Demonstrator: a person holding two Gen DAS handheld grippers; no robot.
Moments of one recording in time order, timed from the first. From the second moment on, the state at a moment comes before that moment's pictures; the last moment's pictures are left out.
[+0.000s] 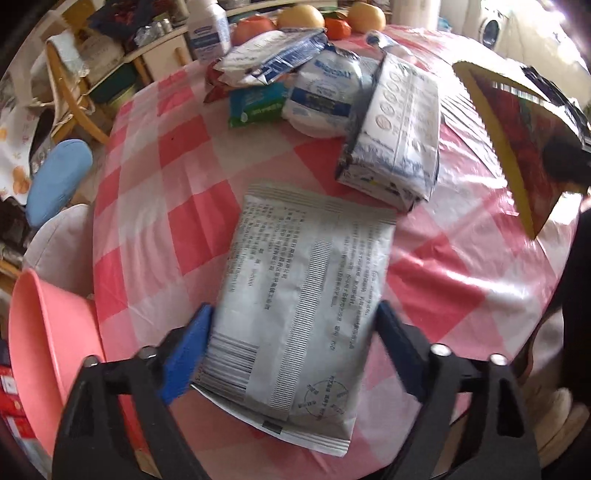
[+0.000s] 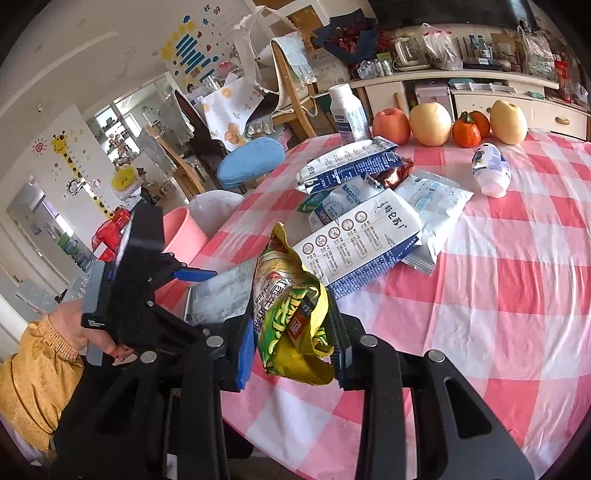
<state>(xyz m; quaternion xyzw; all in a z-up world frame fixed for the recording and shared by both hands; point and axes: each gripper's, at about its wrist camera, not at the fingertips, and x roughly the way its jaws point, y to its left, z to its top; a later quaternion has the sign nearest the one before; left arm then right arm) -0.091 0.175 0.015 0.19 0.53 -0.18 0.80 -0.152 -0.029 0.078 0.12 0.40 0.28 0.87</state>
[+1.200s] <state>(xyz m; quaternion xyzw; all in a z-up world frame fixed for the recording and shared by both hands) -0.113 0.399 0.126 -0.17 0.36 0.13 0.91 -0.133 0.162 0.126 0.03 0.38 0.39 0.84</state>
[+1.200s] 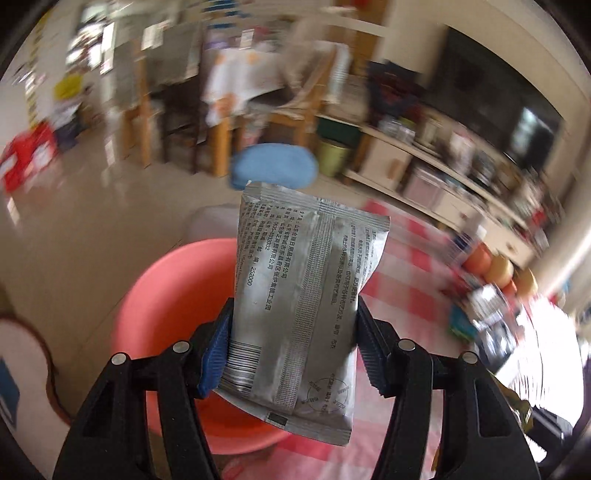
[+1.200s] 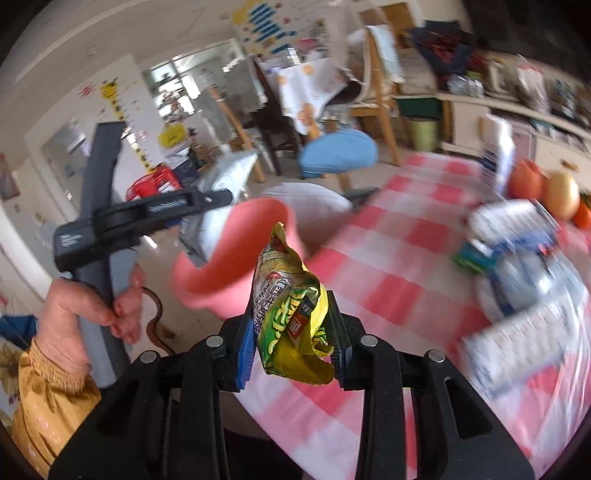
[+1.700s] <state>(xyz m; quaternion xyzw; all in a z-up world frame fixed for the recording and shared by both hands) -0.125 0.480 0.094 -0.31 0.32 0.23 0.87 -0.092 0.269 0.135 0.01 0.35 0.40 0.85</state>
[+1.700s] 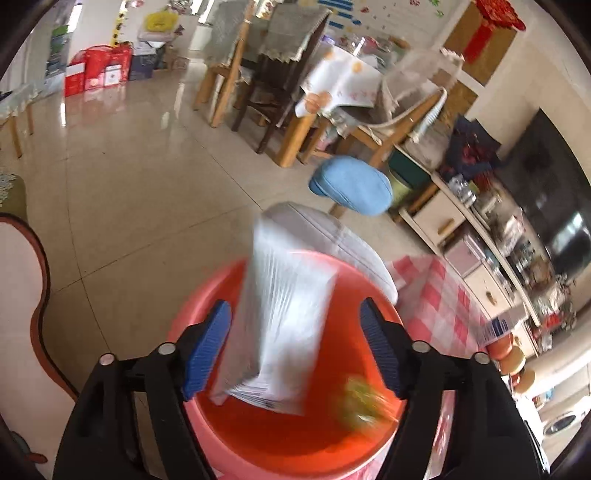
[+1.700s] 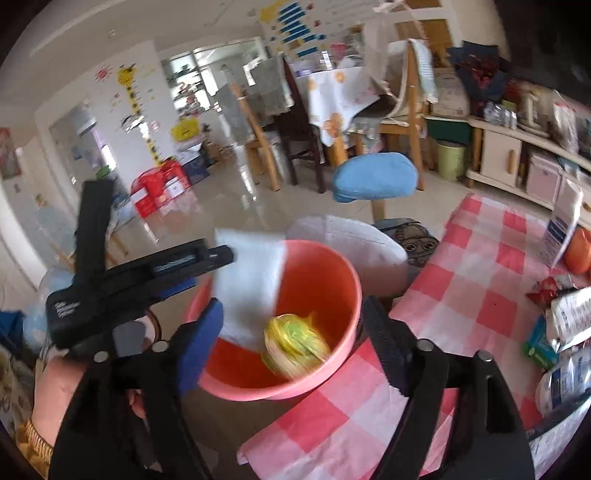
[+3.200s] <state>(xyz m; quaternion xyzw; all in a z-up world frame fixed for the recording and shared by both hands) -0.080 0.247 0.156 -0.02 0.29 -0.01 0.96 -0.143 0.070 0.079 -0.01 0.38 0.28 0.88</state>
